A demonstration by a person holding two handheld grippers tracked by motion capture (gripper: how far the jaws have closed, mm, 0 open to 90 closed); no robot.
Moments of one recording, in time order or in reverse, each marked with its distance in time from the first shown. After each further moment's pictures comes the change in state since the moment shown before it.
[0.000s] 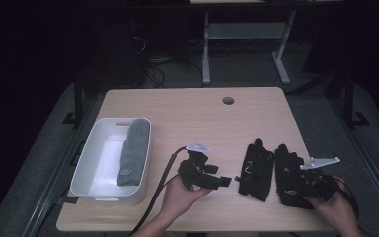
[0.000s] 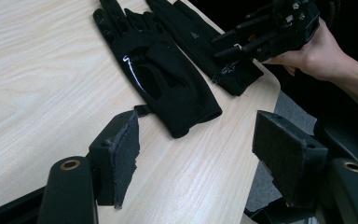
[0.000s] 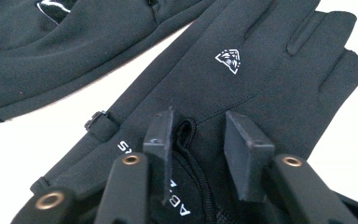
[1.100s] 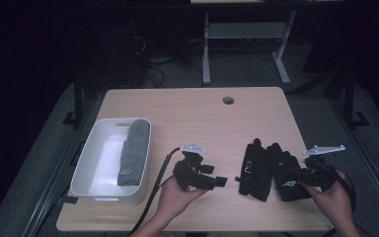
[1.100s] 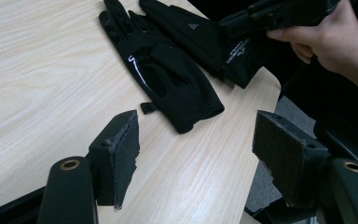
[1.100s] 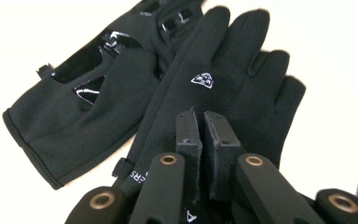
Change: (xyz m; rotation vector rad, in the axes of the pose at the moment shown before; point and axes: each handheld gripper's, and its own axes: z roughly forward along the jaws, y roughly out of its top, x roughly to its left) left arm 0.004 -0.005 -0.011 -0.015 0.010 -0.004; right arm 0.003 0.031 -0.021 -0.055 0.014 0.134
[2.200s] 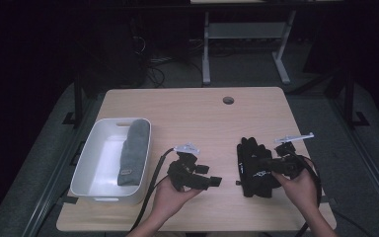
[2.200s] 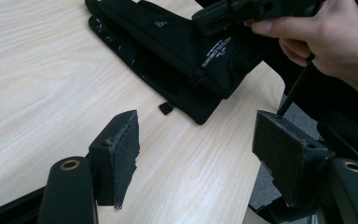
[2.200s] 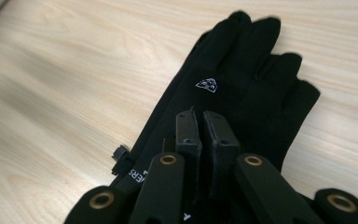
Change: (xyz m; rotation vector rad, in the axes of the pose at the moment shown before) left arm 0.008 -0.008 -0.009 -0.002 0.006 -0.012; right arm 0.056 0.049 0.028 -0.014 0.110 0.056
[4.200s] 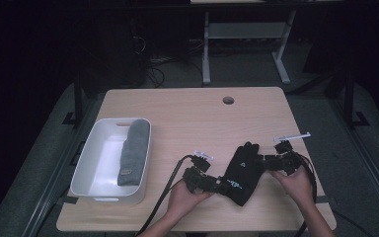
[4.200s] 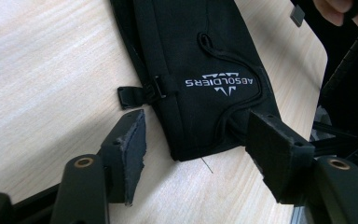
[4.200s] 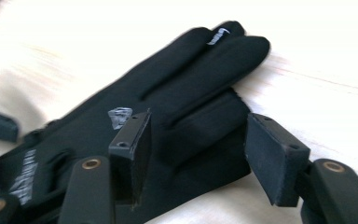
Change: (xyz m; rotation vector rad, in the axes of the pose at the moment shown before) left arm 0.027 -0.016 0.072 0.172 -0.005 -0.111; right arm -0.037 0.000 0.035 -0.004 0.059 0.039
